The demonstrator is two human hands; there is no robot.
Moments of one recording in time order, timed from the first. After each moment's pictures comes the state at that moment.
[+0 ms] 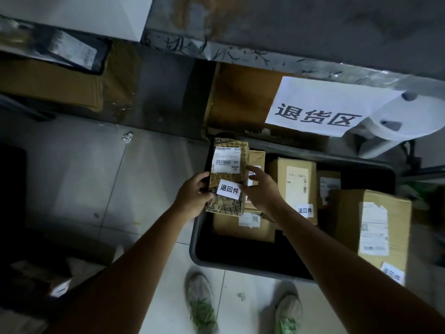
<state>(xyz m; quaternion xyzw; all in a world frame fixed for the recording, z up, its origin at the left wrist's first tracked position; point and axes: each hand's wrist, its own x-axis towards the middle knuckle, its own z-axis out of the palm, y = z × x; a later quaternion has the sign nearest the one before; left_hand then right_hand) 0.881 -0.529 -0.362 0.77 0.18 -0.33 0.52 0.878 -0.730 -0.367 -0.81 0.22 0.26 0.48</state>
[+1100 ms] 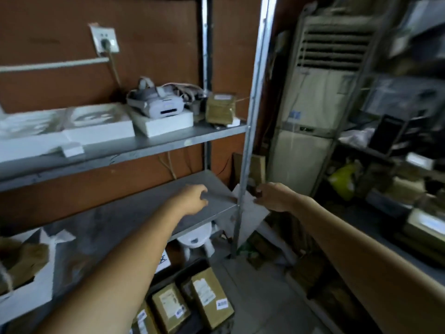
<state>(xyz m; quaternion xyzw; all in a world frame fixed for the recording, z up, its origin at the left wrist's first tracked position) 0.735 -0.858 0.343 0.87 -0.44 -0.16 0.16 0.546 -1.044 0.360 -0.94 0.31 0.06 0.14</state>
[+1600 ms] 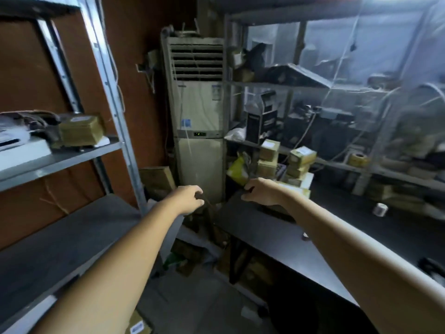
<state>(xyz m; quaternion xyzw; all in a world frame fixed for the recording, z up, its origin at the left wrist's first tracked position) 0.408 -1.067 0.391 0.78 -0.59 -0.17 0.11 0.173 -1.163 0.413 -0.87 0.47 -0.01 0.18</state>
